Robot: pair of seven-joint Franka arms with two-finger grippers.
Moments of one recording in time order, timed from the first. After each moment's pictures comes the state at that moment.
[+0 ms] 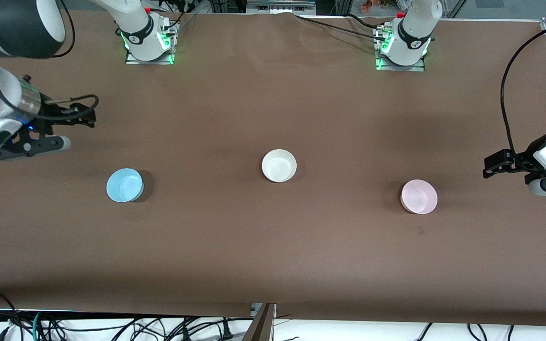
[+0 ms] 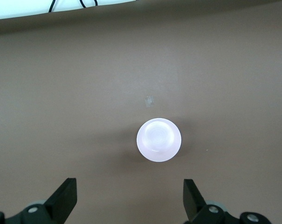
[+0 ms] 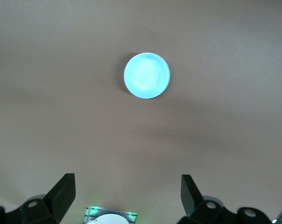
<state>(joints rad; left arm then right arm) 0.30 0.31 -0.34 -1.40 0.11 1.72 0.09 0.35 0.18 -0.23 -1.43 -0.06 1.43 -0.13</state>
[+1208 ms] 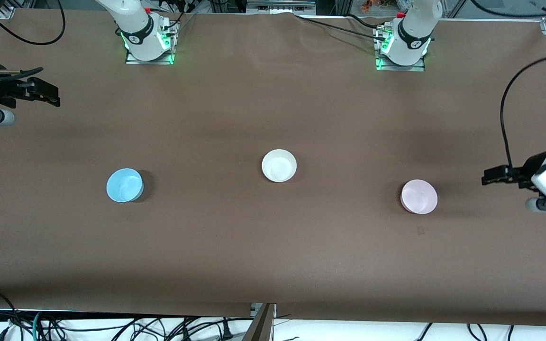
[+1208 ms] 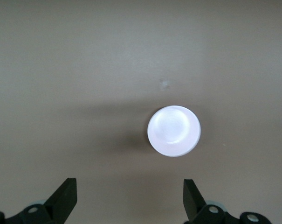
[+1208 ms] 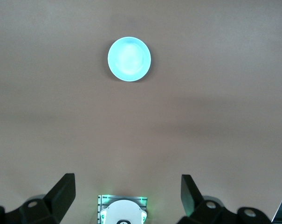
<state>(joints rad) 0.37 0.46 -0.33 -1.41 0.11 1.75 0.08 0.07 0.10 -0.02 -1.45 -0.06 1.35 -0.04</state>
